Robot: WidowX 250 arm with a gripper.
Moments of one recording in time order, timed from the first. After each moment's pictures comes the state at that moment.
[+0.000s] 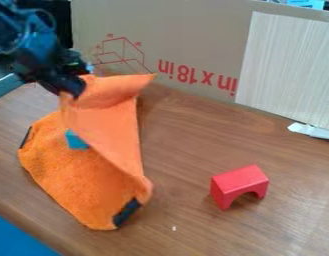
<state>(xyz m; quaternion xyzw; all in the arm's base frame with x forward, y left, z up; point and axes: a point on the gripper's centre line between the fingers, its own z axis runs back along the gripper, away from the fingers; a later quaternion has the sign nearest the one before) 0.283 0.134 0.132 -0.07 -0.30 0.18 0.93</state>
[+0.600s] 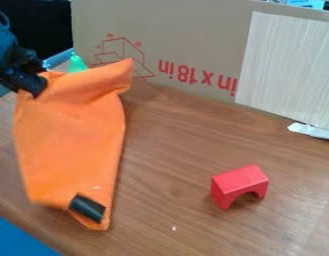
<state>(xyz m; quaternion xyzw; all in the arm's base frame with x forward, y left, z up) 0.262 0.187 0.128 -0.06 -0.30 0.20 0.93</state>
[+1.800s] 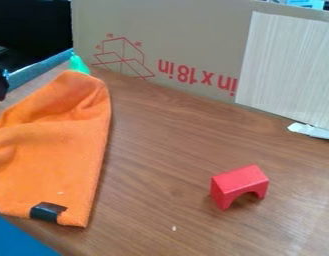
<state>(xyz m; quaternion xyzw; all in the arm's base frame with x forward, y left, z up) 0.240 0.251 0.114 0.02 -0.25 0.21 0.94</state>
